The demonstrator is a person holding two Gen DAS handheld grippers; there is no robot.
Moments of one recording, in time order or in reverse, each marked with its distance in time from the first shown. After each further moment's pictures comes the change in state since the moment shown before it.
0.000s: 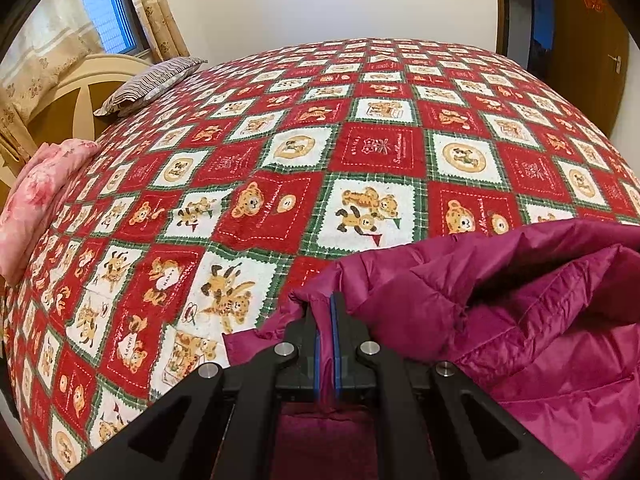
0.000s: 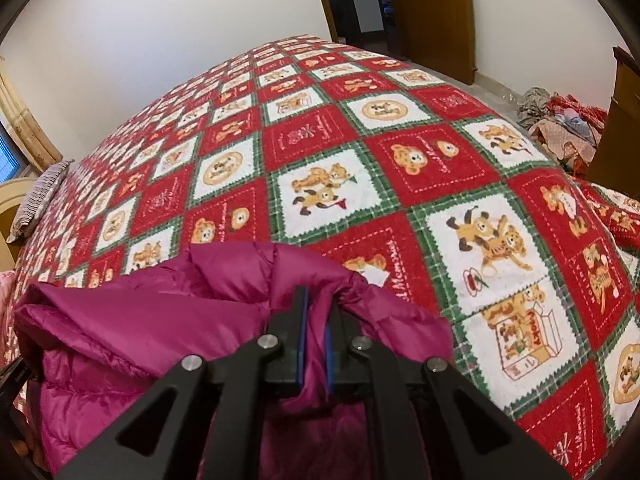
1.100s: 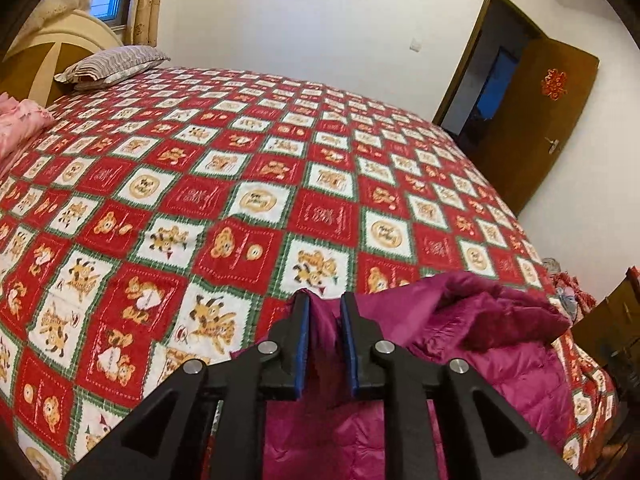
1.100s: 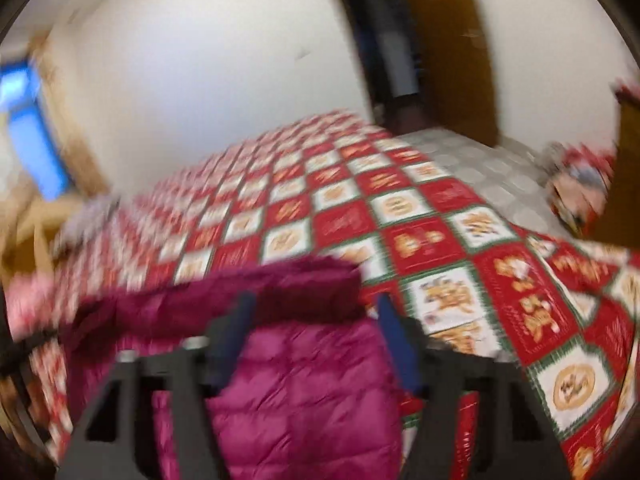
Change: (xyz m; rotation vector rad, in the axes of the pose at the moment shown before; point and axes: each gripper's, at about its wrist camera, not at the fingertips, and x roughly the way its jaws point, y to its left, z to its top) left arm -0.067 0.071 0.026 -0.162 -0.114 -0.419; right arm -0.120 0.026 -0.006 -0.128 -0.217 0.131
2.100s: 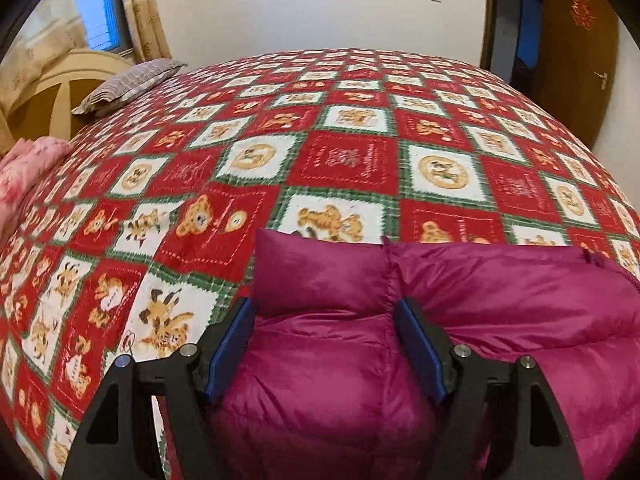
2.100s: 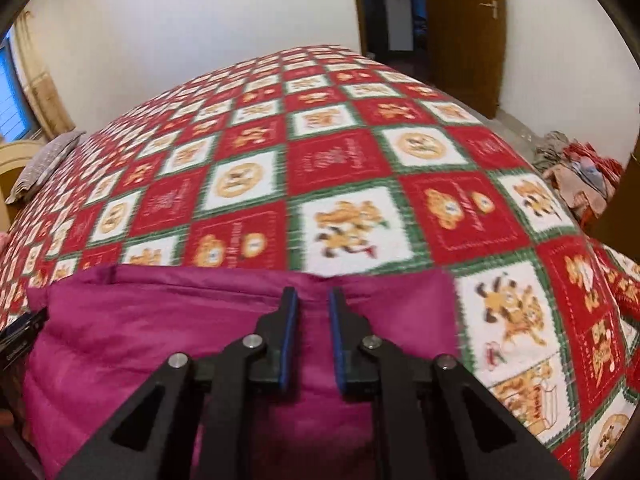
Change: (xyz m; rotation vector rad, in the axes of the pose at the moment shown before) left arm 0.121 -0.035 -0.039 0.127 0.064 0.321; right arm 0.134 -0.033 -0.007 -0.006 0.189 -0.129
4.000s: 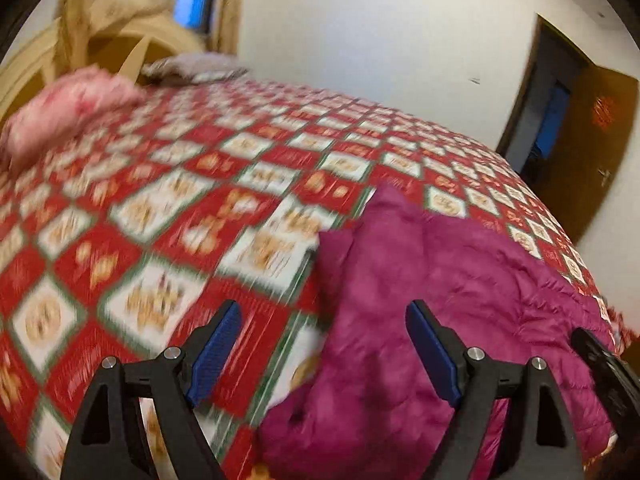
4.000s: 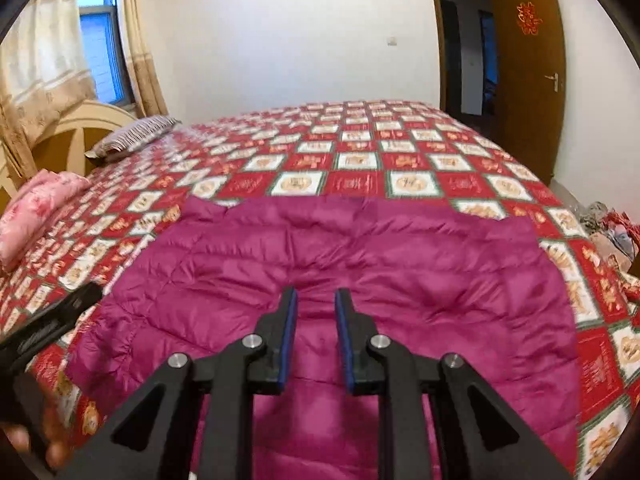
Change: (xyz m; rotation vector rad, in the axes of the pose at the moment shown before) left arm -0.150 0.073 -0.122 -0.285 -0.150 -0.062; right arm -0.114 0.177 -0.117 -0.211 -0.165 0.178
